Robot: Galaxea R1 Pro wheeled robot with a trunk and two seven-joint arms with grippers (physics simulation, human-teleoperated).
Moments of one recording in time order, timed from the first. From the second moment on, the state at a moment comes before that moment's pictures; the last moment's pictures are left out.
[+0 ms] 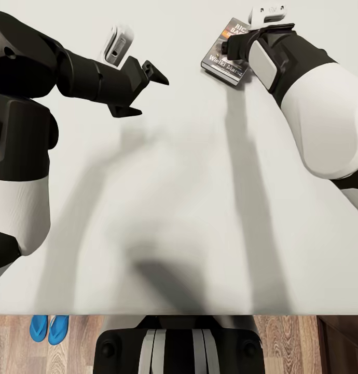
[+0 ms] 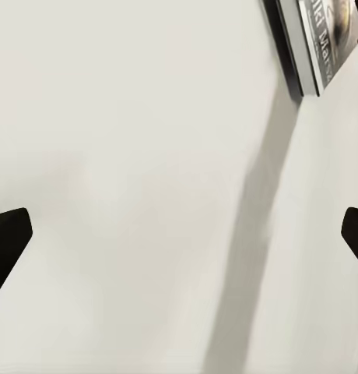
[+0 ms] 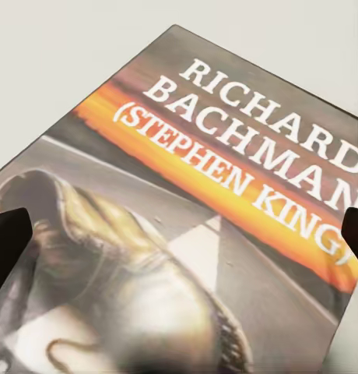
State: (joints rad) left arm -1.60 0.12 -0.38 -1.59 2.12 0.69 1.35; right arm -2.07 0.12 -0.09 -0.20 0.15 0.27 -0.07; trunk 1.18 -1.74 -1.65
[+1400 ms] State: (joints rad) left arm -1.58 0.12 -0.38 -1.59 2.12 0.69 1.35; right arm -2.18 0.10 -0.08 -0.21 0.15 0.28 -0.07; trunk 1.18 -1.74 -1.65
